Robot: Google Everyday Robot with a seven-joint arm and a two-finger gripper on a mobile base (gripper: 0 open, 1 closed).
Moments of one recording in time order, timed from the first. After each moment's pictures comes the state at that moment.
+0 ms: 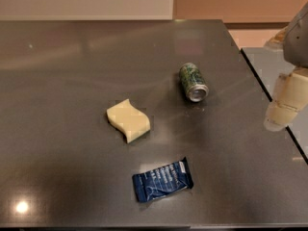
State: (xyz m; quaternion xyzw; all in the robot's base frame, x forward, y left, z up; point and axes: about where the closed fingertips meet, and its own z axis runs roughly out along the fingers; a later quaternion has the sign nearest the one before) arm 0.438 -0.217 0.976 -0.60 0.78 -0.03 0.16
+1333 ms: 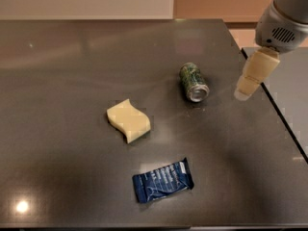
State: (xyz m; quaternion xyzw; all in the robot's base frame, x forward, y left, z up) arm 0.522 -0.224 0.950 -0.51 0.85 -0.02 0.14
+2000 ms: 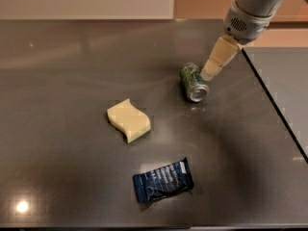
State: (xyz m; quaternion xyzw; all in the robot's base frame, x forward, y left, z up) arm 0.592 -0.192 0.929 -0.39 0.91 0.00 0.12
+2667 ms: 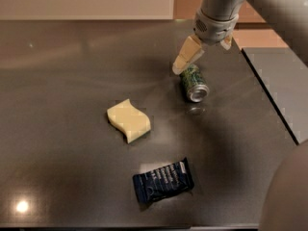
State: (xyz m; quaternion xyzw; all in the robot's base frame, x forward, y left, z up) arm 0.635 -0.145 0.906 -0.29 0.95 -0.01 0.12
